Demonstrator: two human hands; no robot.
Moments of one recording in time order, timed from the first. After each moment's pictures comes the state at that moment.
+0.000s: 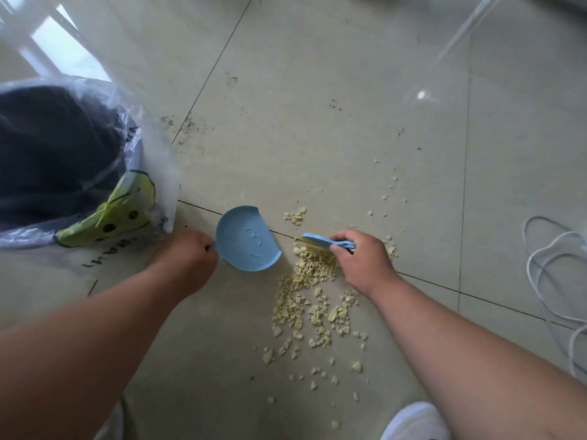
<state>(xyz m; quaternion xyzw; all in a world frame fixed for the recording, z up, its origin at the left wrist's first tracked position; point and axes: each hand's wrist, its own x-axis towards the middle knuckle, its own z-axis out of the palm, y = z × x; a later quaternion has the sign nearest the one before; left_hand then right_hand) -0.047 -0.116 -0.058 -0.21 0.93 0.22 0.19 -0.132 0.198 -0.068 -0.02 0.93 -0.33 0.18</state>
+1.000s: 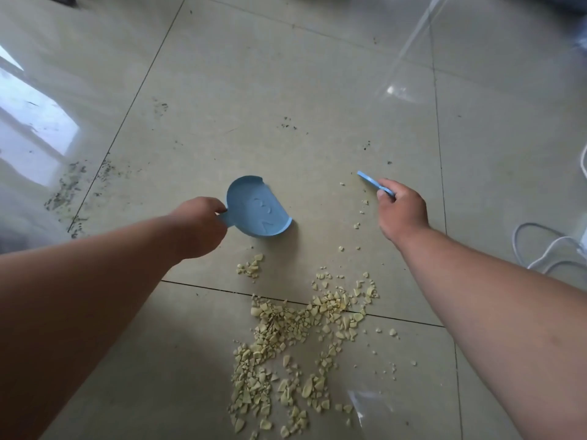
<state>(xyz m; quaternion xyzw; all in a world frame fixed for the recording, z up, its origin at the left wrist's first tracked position) -0.254 -0.056 -0.069 -0.18 0.89 0.34 0.25 -0.342 0.300 -0.102 0.14 0.93 -0.35 0.03</state>
